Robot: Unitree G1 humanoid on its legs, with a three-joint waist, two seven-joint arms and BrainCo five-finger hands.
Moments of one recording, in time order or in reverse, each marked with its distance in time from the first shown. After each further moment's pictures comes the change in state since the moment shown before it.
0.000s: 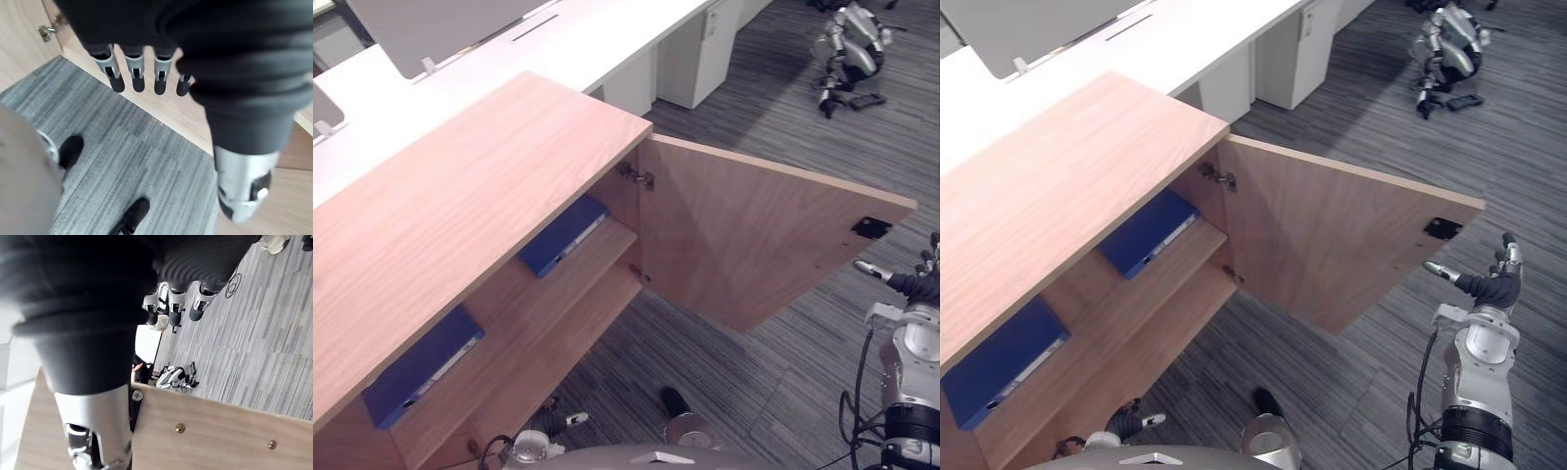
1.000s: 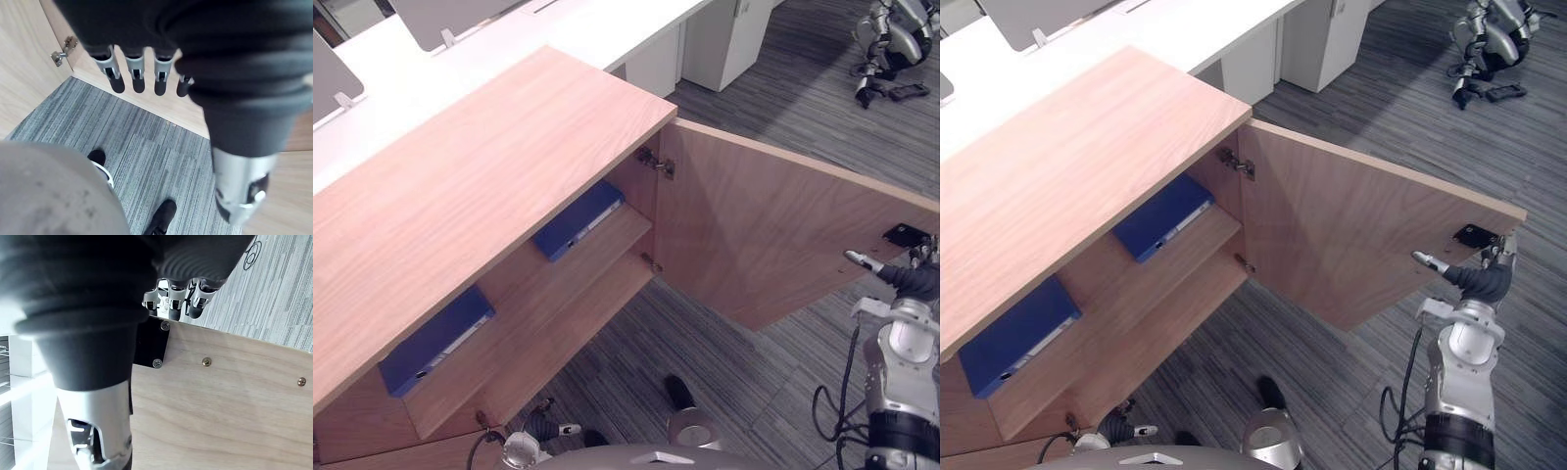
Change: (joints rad) left arm -0.007 0.075 -0.083 -0.040 0.099 -0.020 -0.004; right arm 0.107 0.149 0.030 -0.260 -0.027 -0.023 -0.038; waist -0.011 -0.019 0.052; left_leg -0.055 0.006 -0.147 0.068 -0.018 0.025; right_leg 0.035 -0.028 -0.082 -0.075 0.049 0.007
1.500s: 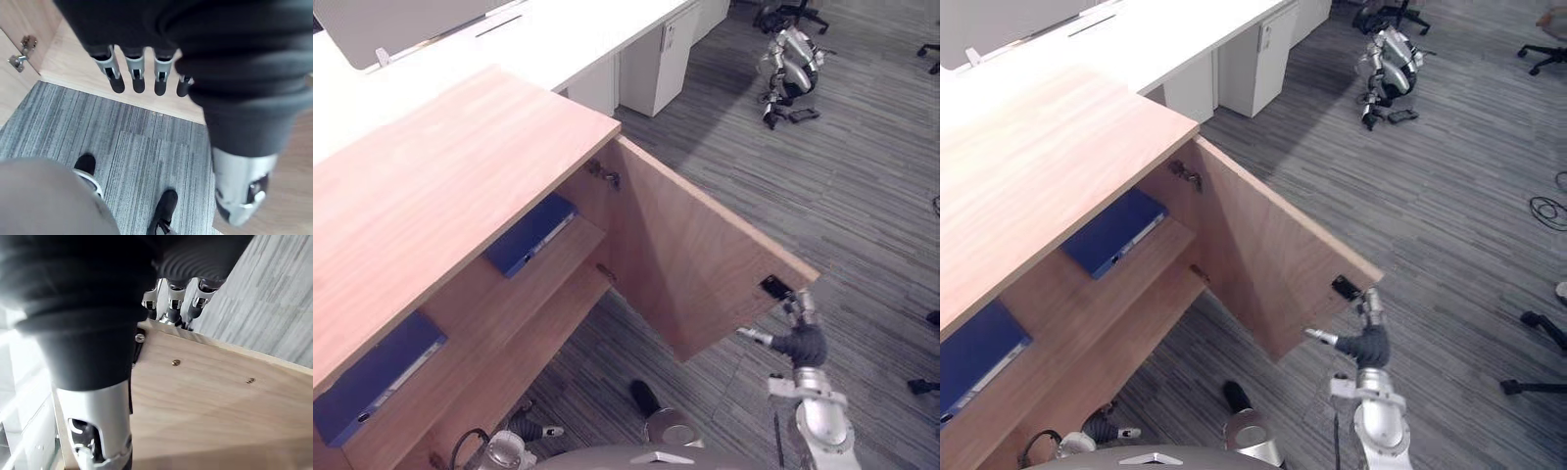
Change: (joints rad) left arm -0.040 0.054 0.024 0.075 0.060 0.021 0.018; right arm 0.433 0.209 0.375 -0.313 -0.154 -0.020 0.122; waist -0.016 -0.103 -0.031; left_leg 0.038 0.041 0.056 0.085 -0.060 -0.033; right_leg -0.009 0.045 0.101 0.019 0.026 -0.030
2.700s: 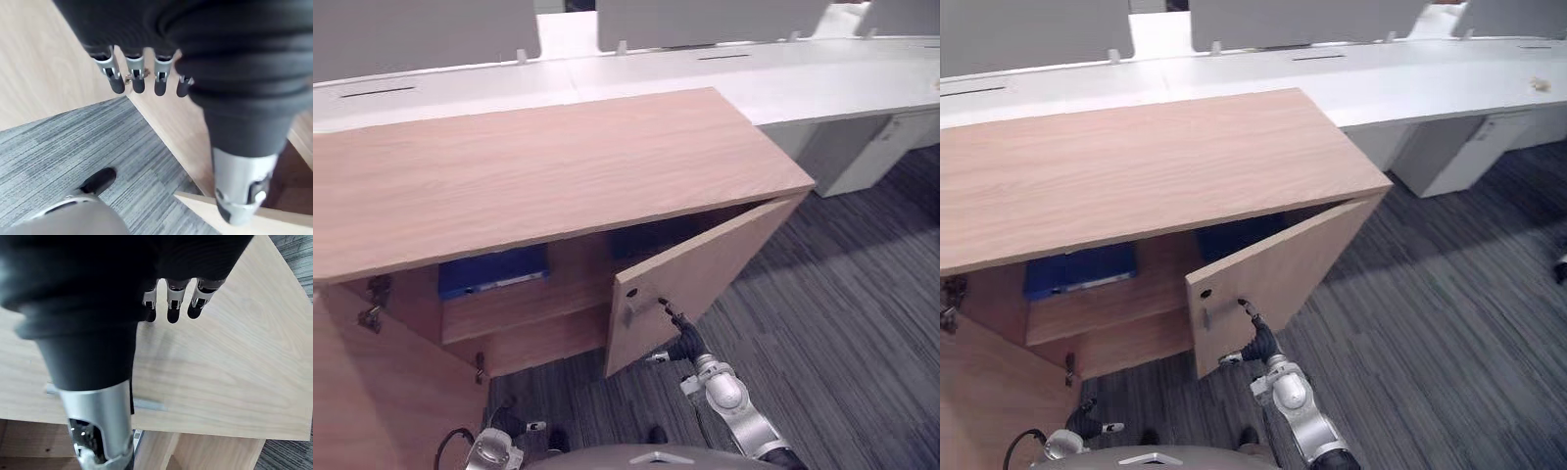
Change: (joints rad) left arm -0.018 0.026 0.044 -0.001 -0.057 0.026 0.091; right arm -0.361 0.029 0.341 0.526 -0.223 0.043 0.042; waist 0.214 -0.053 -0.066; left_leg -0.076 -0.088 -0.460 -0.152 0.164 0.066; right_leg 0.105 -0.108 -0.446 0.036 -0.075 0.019
